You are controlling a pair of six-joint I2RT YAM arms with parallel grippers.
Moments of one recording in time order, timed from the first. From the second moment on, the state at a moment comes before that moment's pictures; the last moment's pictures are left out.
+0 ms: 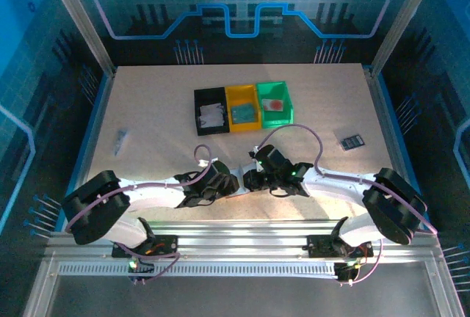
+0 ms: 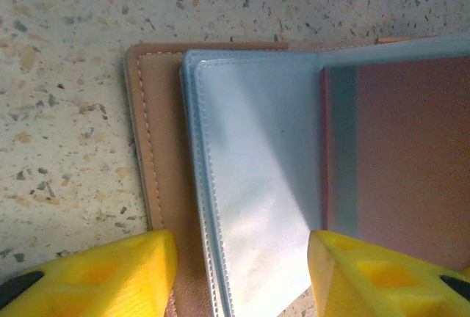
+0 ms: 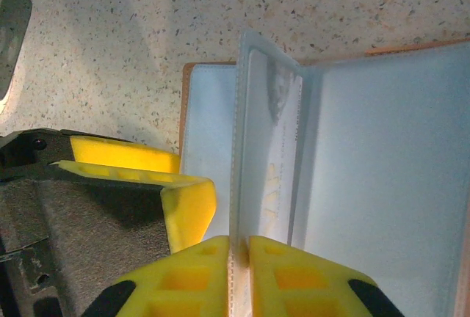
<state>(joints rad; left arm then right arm) -0.89 1.43 0.53 -0.02 -0.07 -1.19 0.85 1.41 0.66 -0.12 -0.16 0.69</state>
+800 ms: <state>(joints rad) -0.89 1.43 0.52 -0.01 -0.07 -1.19 0.85 1.36 0.67 -0.23 -0.10 0.68</state>
